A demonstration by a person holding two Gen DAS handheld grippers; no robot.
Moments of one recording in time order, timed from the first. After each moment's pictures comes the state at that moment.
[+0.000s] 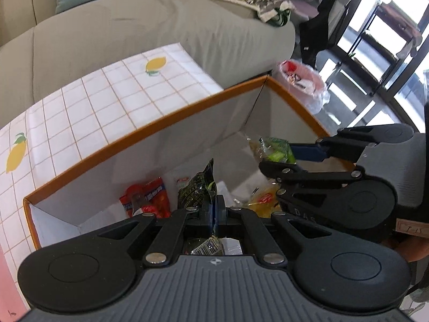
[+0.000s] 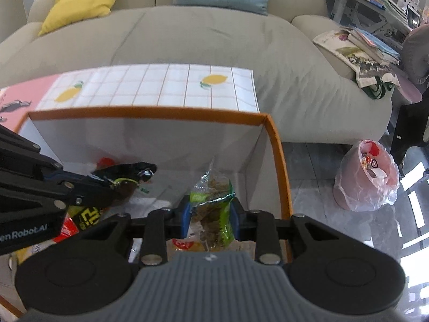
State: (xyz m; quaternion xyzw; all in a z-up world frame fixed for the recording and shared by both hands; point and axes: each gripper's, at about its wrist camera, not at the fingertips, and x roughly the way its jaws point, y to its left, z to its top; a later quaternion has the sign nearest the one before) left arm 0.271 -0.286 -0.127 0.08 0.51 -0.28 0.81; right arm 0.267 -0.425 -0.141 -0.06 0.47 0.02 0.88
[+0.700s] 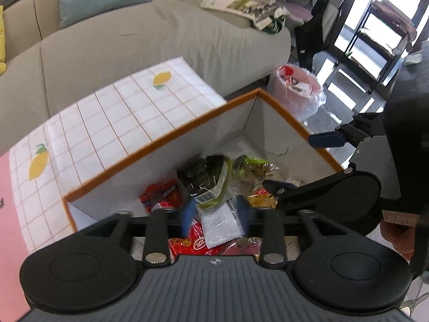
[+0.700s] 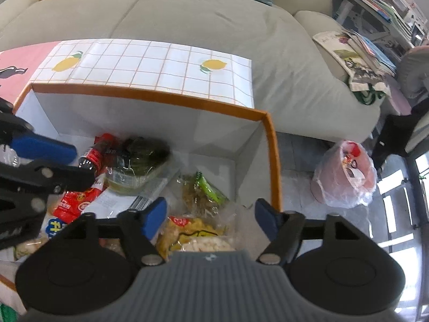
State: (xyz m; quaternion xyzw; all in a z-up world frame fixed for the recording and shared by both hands) left arm 0.248 -0.264 -0.073 0.10 0.49 -0.28 0.82; right arm 0.259 -0.402 -0.108 -0.11 0.51 -0.01 0.85
